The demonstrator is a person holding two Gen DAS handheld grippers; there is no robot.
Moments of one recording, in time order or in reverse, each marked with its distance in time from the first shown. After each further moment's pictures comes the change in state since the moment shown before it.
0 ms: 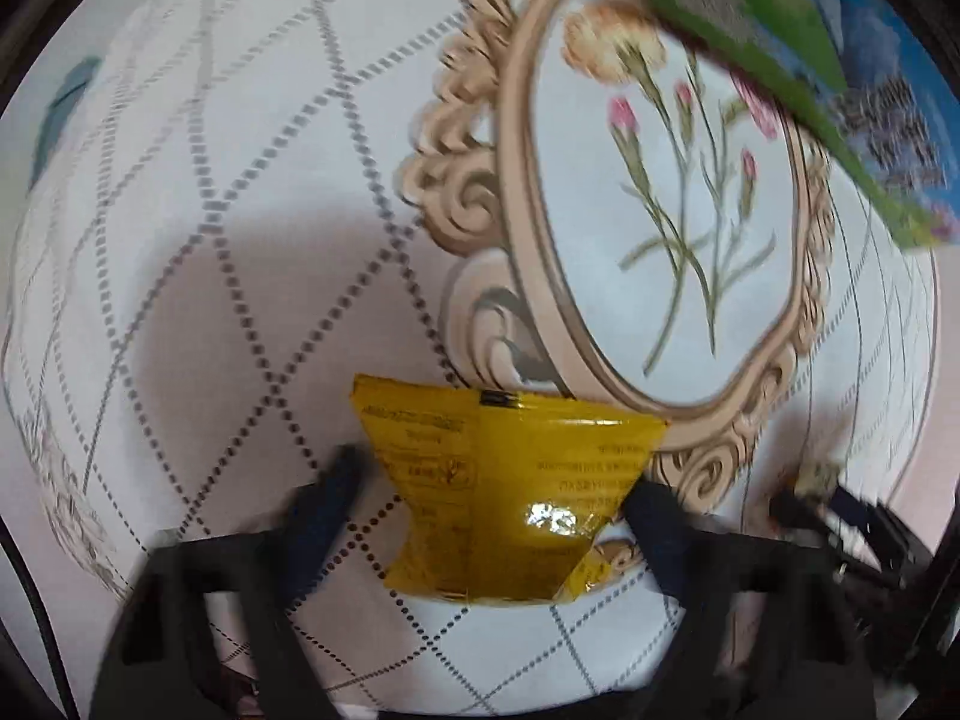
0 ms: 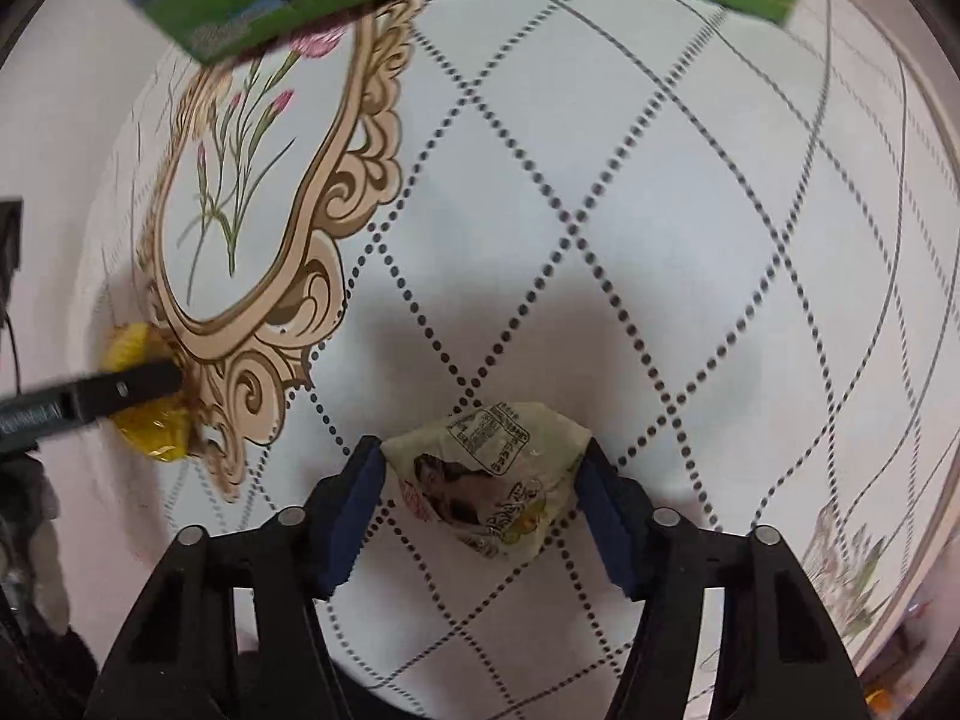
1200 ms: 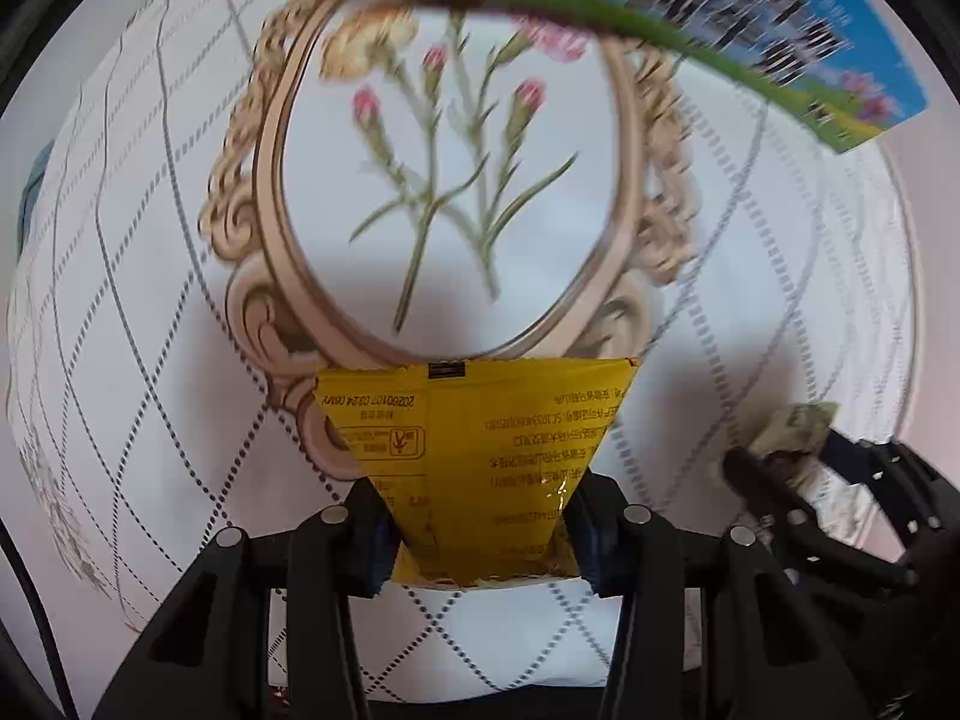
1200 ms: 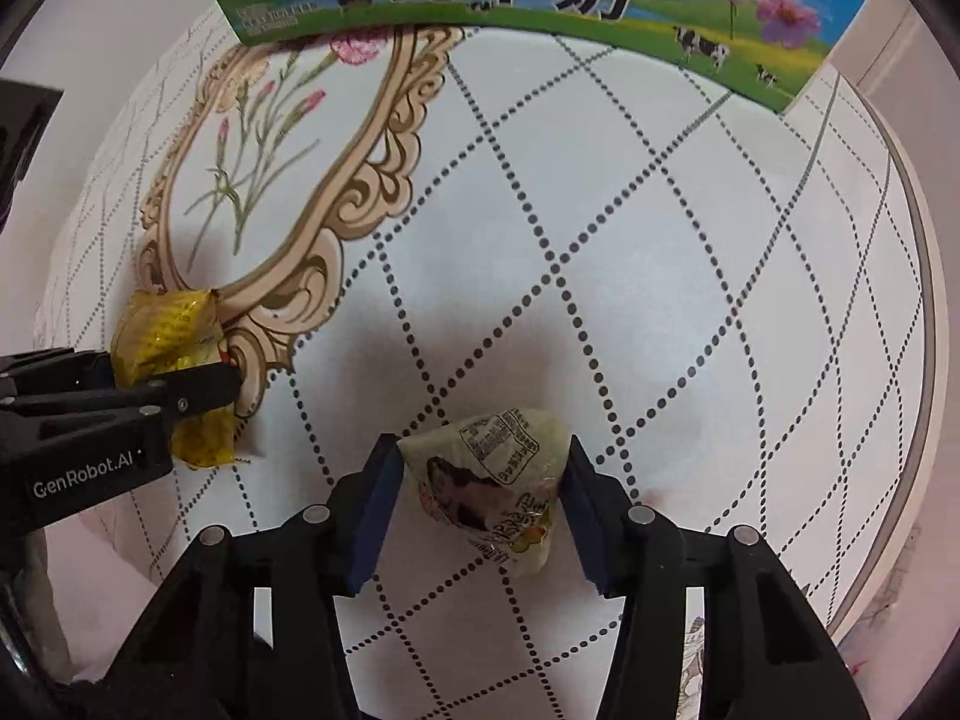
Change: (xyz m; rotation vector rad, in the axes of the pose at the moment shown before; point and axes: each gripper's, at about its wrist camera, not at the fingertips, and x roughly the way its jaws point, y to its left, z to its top) left arm -0.033 -0.104 -0.043 0.181 -0.023 0.017; right arm -0.011 0.036 -0.008 -0.138 -0.045 -0.088
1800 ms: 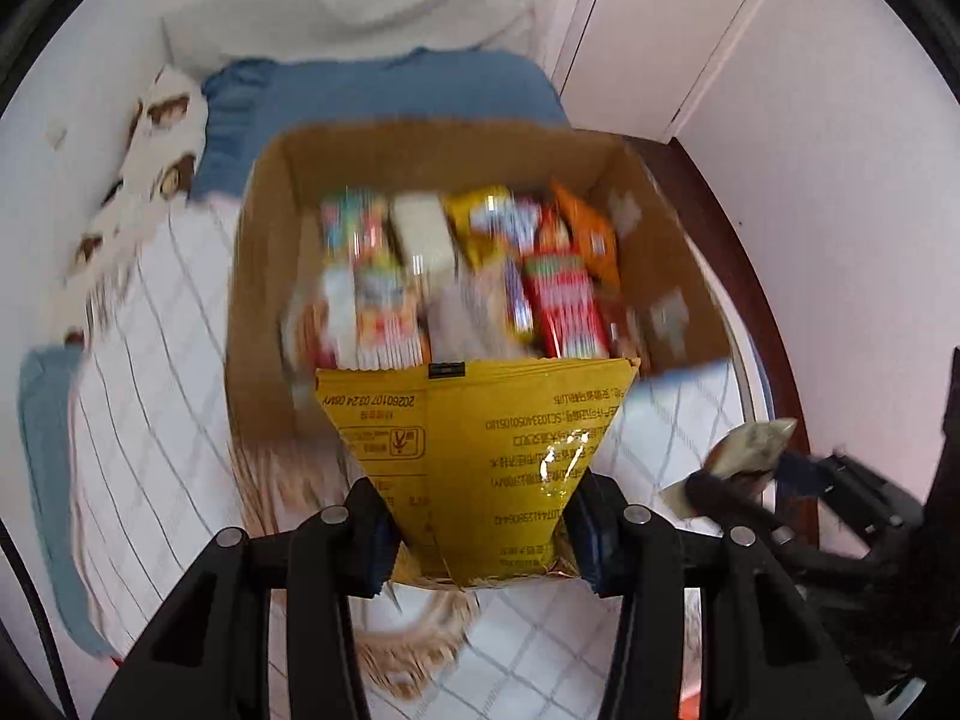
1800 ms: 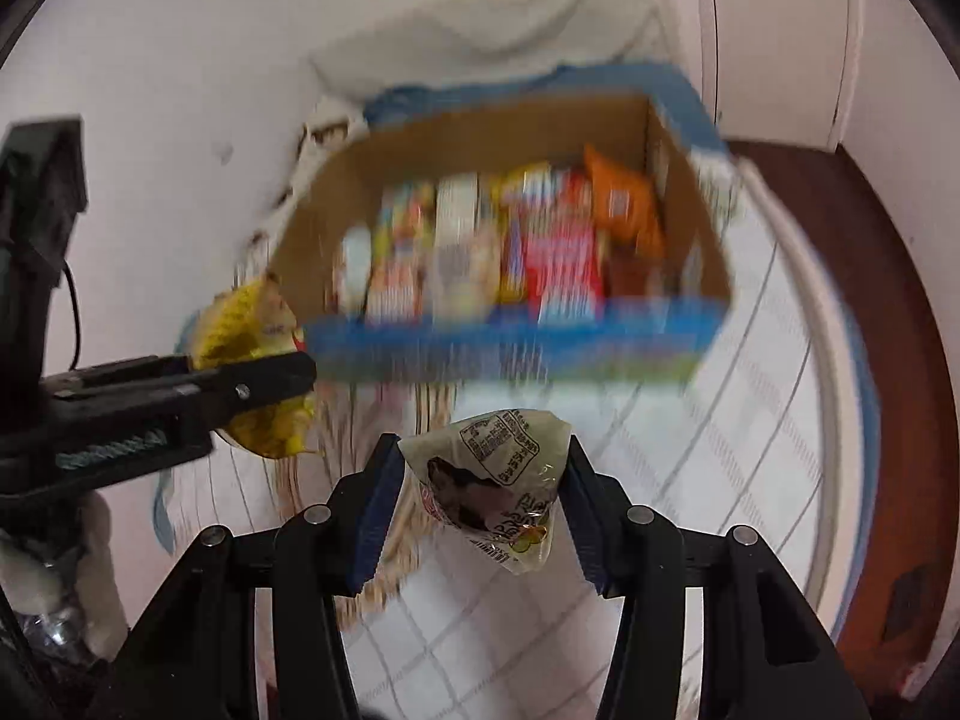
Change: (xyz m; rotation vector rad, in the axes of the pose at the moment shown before) left arm -0.145 -0.066 0.184 0.197 -0.266 -0.088; right arm -0.161 -0.082 0.119 0.149 -0.314 0.193
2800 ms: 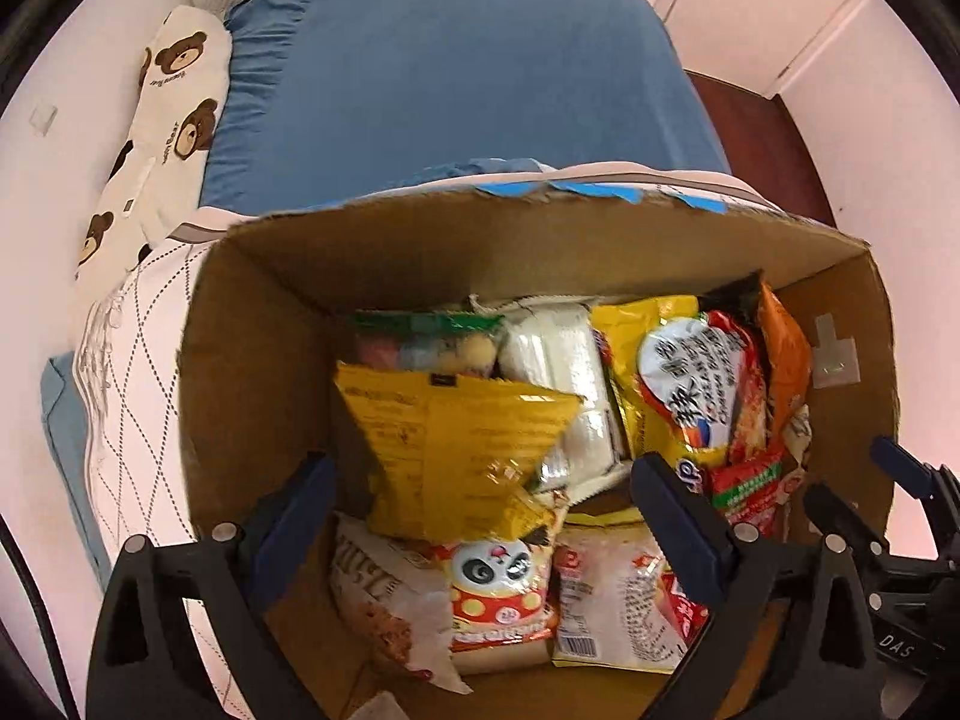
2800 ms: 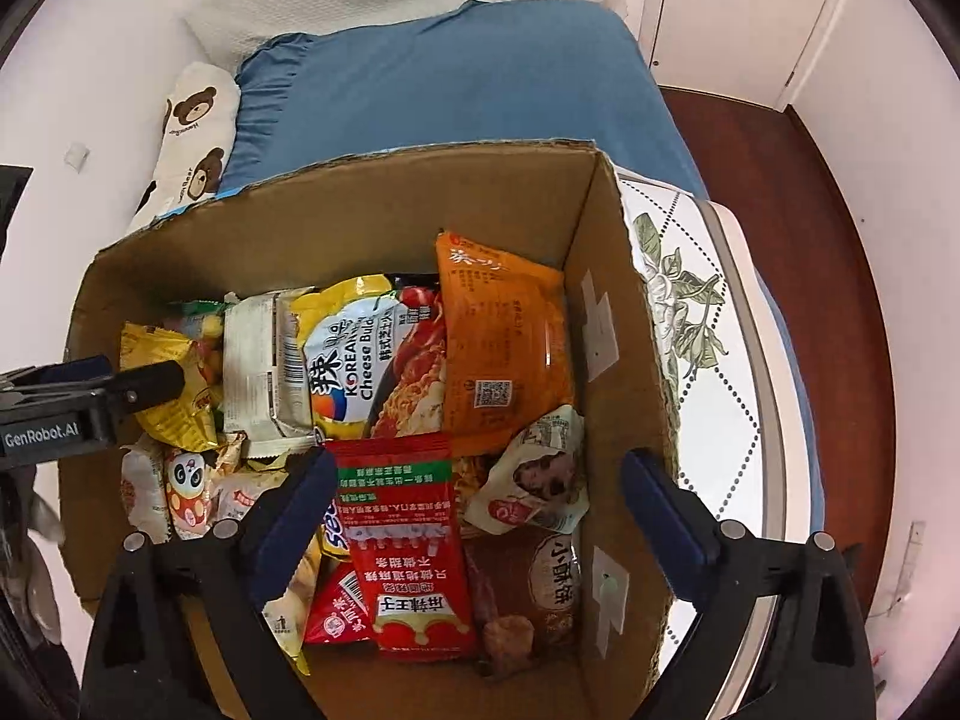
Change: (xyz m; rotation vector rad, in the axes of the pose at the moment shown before) left arm 0.148 0.075 0.135 -0.090 0.242 0.145; right arm 0.166 -0.068 0.182 0.076 0.212 -0.222
